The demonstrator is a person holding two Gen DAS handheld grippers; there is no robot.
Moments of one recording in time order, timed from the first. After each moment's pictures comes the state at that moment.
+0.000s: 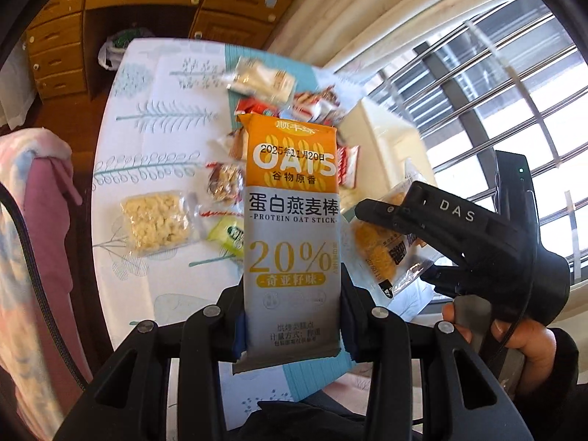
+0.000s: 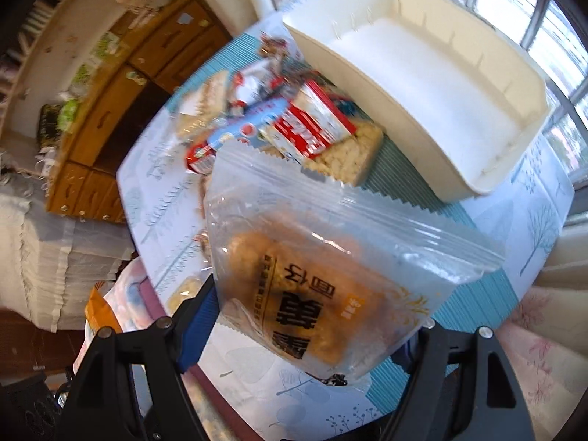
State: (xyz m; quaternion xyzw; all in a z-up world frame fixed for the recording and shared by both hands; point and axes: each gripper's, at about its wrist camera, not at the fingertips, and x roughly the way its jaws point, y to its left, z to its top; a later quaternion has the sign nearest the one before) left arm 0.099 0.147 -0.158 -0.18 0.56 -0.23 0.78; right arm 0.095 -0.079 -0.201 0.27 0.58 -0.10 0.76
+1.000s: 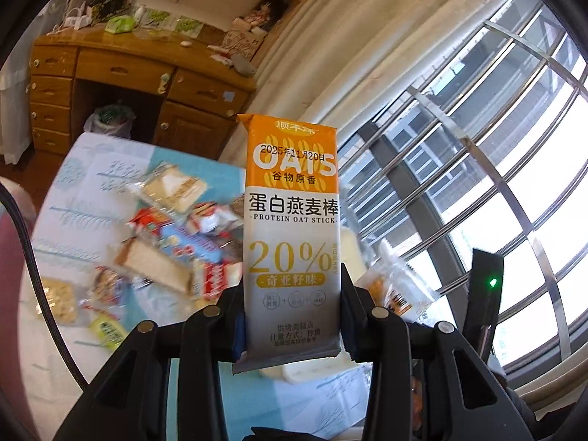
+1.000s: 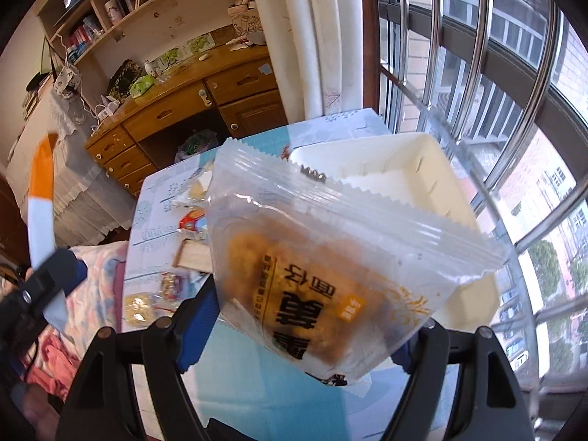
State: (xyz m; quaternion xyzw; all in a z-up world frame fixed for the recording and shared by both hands) left arm 0.119 -0.012 -0.059 -0.24 0.39 -0.20 0.87; right arm 0.120 -0.227 -0.127 0.07 0.49 0.03 0.87
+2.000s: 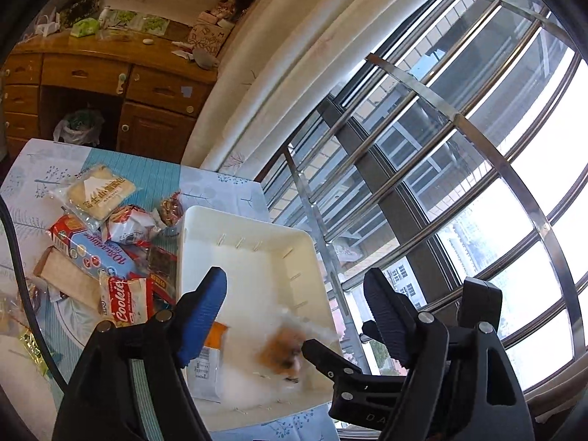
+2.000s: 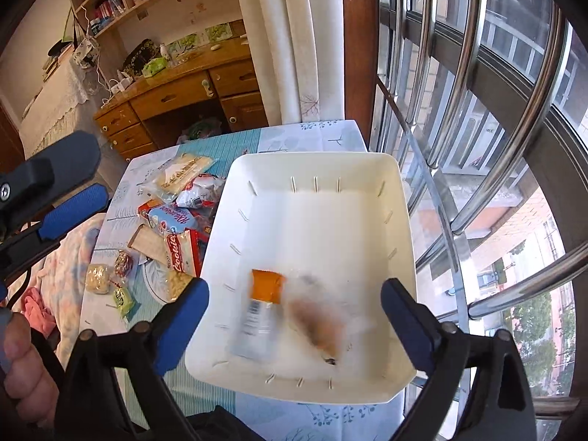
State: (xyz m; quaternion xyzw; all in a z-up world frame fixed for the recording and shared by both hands) left arm 0.163 -0.138 -0.064 -0.23 0.39 -0.22 0.87; right arm 0.144 -0.315 -0.136 0.01 0.49 0.08 0.87
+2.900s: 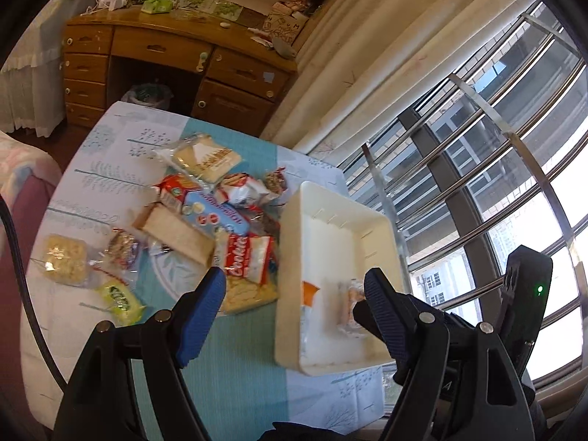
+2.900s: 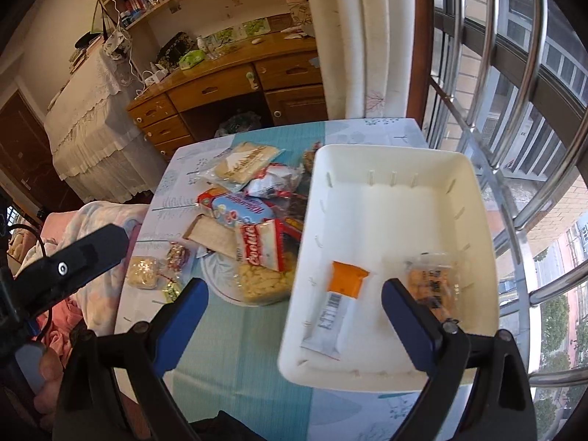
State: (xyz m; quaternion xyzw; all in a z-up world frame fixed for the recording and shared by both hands) left arm 0.110 -0.014 -0.090 -0.24 0.44 -0.12 0.86; right arm 0.121 -0.220 -0.138 0.04 0.50 0.14 0.86
